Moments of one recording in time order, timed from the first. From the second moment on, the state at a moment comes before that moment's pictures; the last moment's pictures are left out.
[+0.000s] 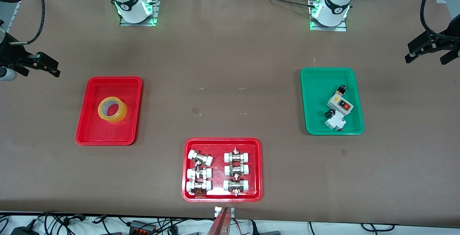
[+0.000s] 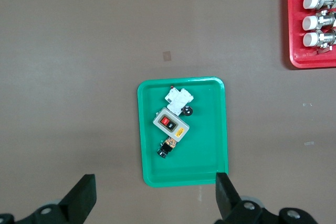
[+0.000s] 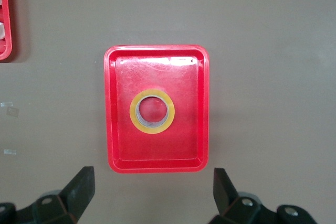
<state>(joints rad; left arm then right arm) -0.01 -0.01 0.02 -1.50 -0.02 1.55 0.03 -0.06 -0.02 0.02 -1.74 -0.04 1.76 -0.03</state>
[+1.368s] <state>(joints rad) -0.01 0.00 0.02 -1.48 -0.02 1.55 0.03 -0.05 -0.02 -0.02 -1.73 -0.01 1.75 -0.05</state>
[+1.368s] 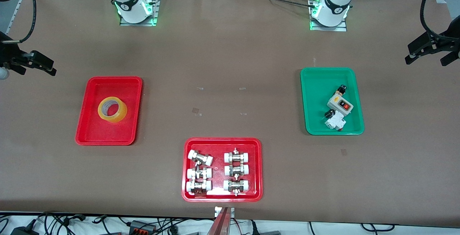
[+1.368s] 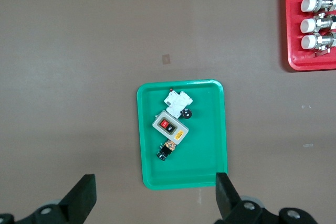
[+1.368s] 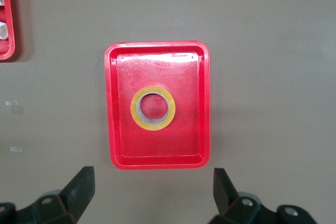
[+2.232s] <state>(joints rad) -0.01 0.00 0.02 -1.48 -0.02 1.55 0.03 -0.06 -0.02 -0.01 -1.73 -0.01 1.71 -0.05</state>
